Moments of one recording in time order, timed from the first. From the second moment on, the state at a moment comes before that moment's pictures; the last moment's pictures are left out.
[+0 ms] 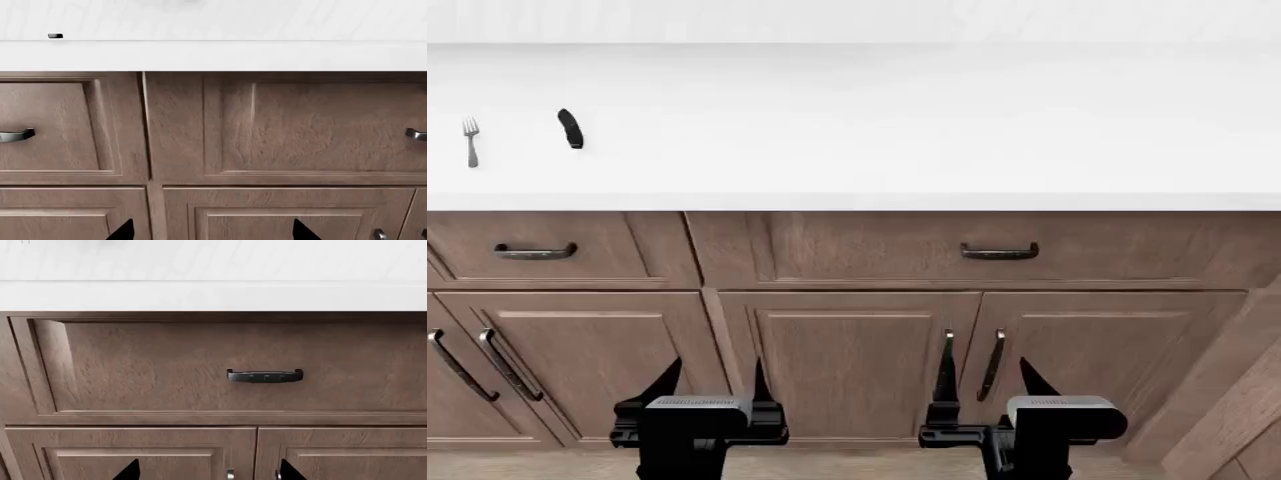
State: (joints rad) left arm 0.00 0.00 0.00 0.00 0.00 0.00 0.00; right arm 0.00 0.00 0.00 0.00 0.00 0.00 0.00
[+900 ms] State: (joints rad) left arm 0.00 -0.08 0.09 0.02 -0.08 -0.02 -0.09; right arm 0.01 0.08 -0.10 -0.01 0.03 0.02 0.11
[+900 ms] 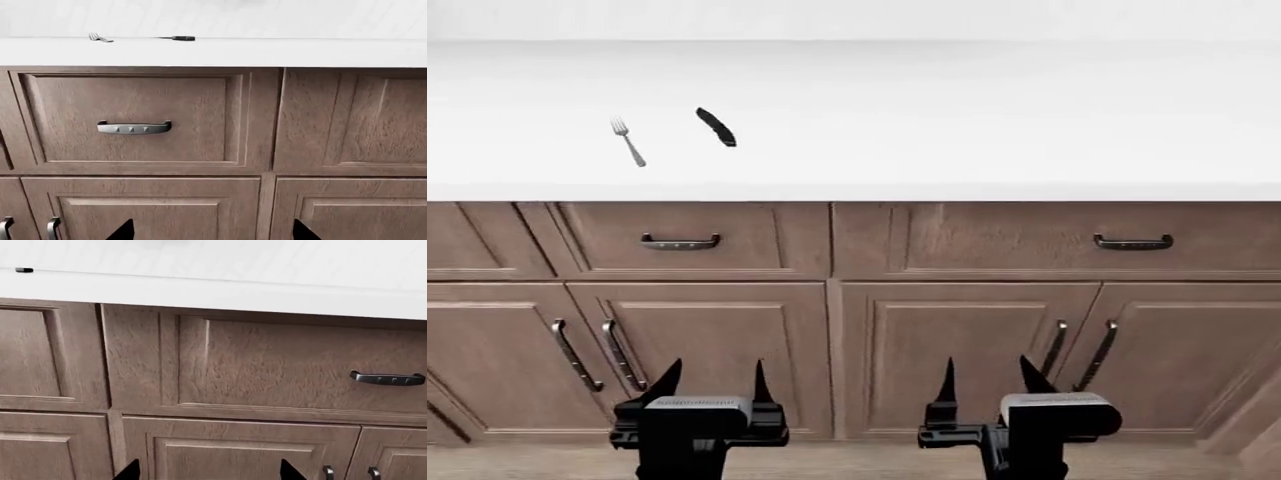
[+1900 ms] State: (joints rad) left arm 0.19 -0.26 -0.36 0.98 -0.44 -0.37 -0.31; right arm 0.00 0.13 -0.16 -0.02 0.09 -0.01 0.15
